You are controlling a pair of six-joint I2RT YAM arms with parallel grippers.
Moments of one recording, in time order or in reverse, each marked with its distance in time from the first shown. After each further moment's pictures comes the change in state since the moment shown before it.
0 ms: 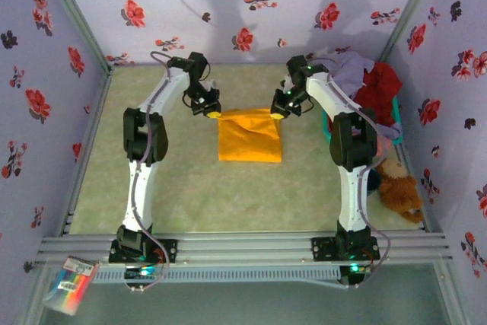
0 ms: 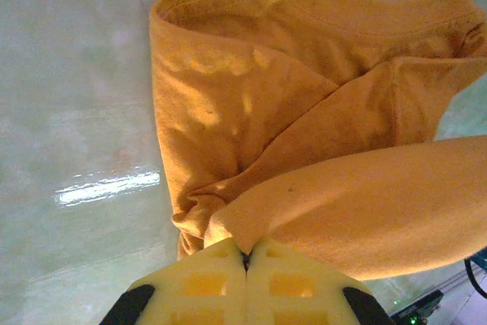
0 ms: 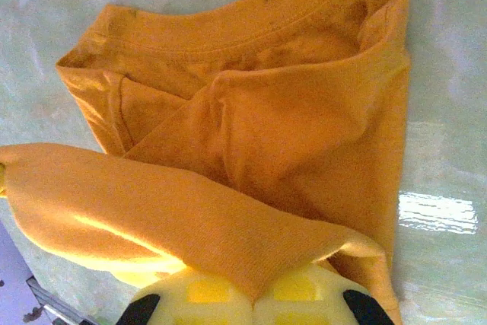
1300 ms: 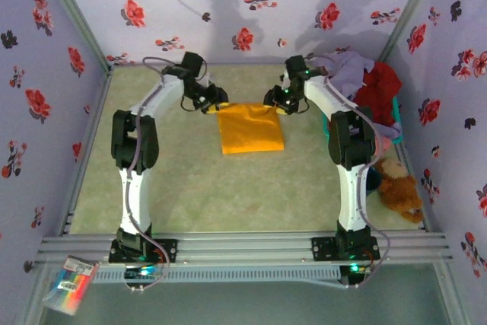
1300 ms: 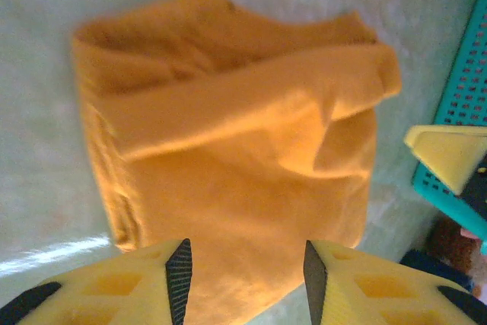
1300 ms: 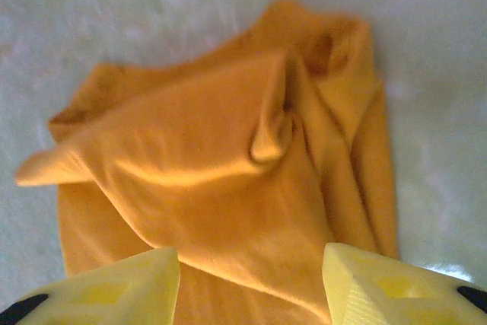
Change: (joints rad) left arm -0.017 -0.200 -0.381 0.459 0.066 -0.195; right arm 0.016 0.006 -0.103 0.271 0.076 0.035
